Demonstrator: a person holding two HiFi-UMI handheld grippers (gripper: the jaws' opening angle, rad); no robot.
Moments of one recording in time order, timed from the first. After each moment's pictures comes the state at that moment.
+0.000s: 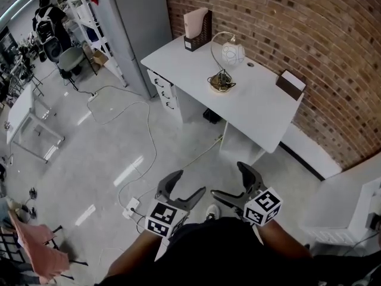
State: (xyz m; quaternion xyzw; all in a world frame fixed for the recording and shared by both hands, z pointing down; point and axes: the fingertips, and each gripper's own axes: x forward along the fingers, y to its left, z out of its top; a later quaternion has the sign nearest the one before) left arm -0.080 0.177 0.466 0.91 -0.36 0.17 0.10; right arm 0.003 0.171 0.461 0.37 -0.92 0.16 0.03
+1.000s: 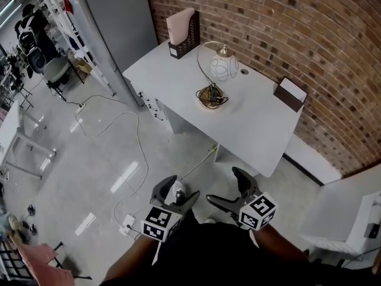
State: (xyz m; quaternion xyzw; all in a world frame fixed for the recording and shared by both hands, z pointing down) left arm -0.045 0.028 0.506 0.91 -0.35 0.19 0.13; right arm 0.045 0.030 0.498 0.39 -0.90 0.18 0.03
